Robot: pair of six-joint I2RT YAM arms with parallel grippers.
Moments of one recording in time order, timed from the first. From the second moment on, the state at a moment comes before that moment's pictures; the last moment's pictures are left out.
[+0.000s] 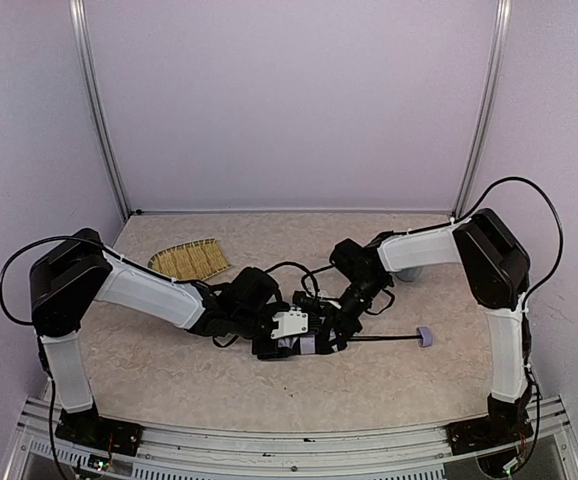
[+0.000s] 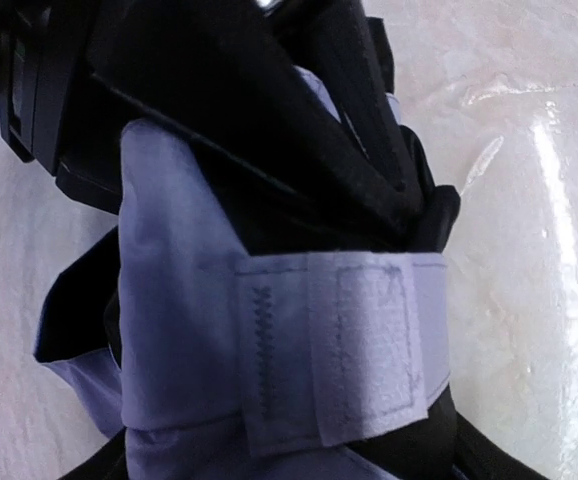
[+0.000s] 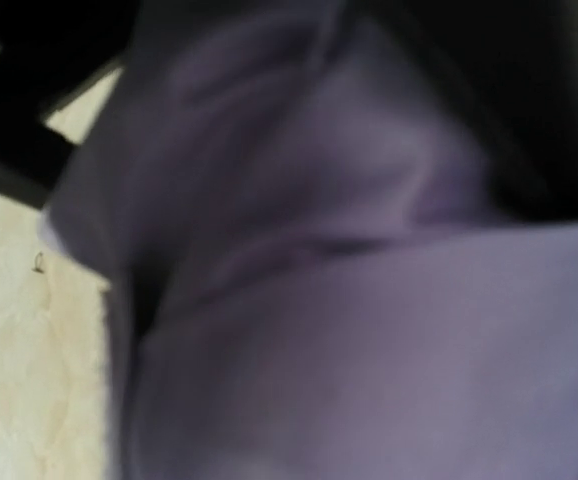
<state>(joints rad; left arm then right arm) -0.95 1.90 0.97 0.13 0.10 0.74 0.68 2.14 1.43 -0.77 -0.79 -0.76</state>
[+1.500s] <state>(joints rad) -0.77 1.65 1.18 -0.16 -0.03 0.36 0.60 1.47 0.91 0.06 -0.56 -0.33</state>
